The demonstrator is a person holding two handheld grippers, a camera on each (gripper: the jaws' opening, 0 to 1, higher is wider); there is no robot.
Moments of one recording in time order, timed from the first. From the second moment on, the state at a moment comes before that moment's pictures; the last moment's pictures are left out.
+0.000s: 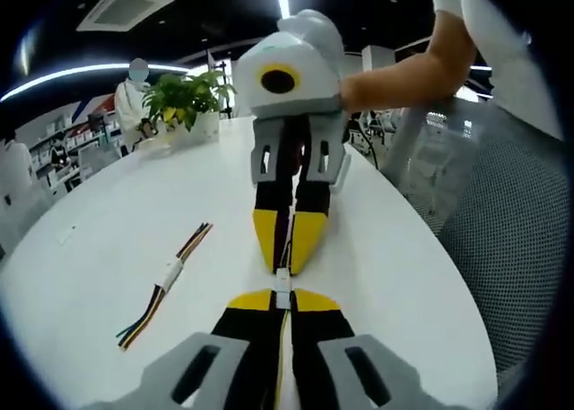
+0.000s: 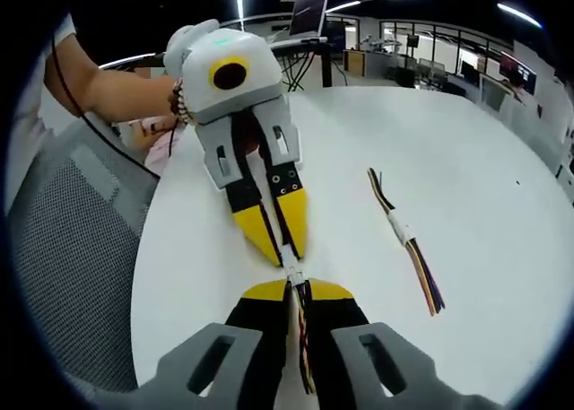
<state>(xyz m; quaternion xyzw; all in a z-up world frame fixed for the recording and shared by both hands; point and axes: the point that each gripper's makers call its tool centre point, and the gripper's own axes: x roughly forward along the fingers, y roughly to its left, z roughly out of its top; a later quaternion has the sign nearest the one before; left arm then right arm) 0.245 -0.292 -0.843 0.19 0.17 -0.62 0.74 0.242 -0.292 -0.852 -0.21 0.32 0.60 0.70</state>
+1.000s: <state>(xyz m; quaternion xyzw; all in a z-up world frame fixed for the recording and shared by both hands) 0.245 -0.297 -0.853 0.20 0.16 -0.62 0.74 0.238 -0.280 -0.847 -0.20 0.31 0.61 0.70</state>
